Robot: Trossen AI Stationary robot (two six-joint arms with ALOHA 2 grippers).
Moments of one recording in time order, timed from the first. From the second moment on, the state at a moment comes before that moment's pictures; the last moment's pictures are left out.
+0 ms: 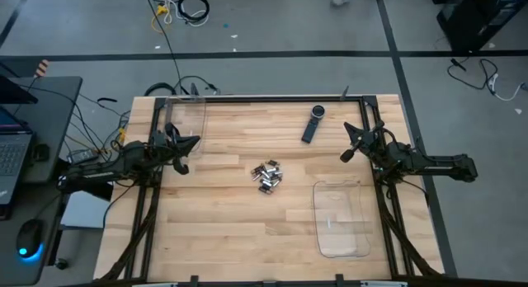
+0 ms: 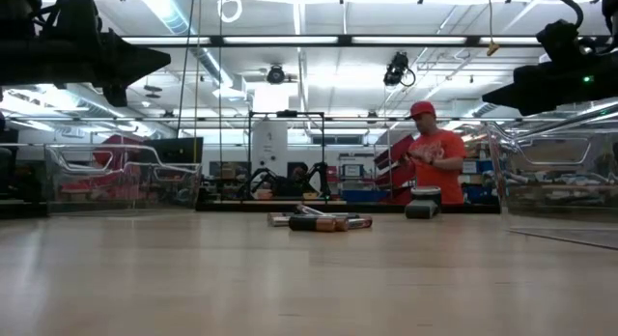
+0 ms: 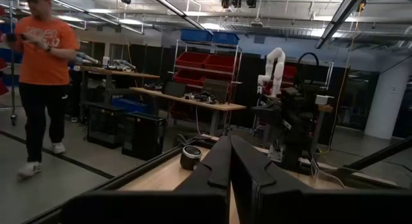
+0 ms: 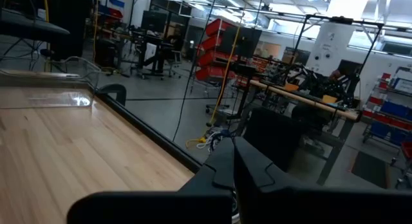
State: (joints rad) left arm 0.15 0.00 0.01 0.24 -0.24 -0.11; right arm -0.04 0.03 0.01 0.10 0.82 -0.31
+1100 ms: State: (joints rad) left arm 0.15 0.05 0.03 0.53 -0.05 -0.24; right arm -0.04 0.03 0.01 0.25 0.77 -0.21
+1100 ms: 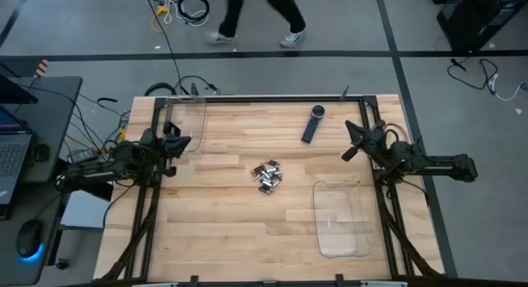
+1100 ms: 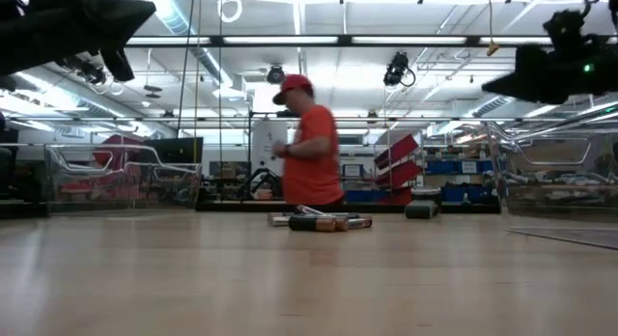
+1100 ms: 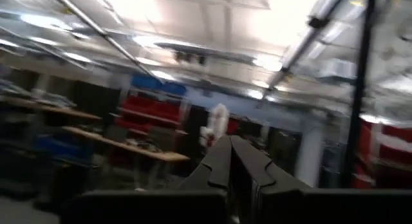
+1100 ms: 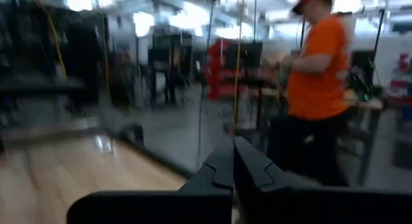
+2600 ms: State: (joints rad) left arm 0.07 1.33 0.61 0.21 -0.10 0.10; right arm -0.04 0.62 0.74 -0.08 0.61 -0.24
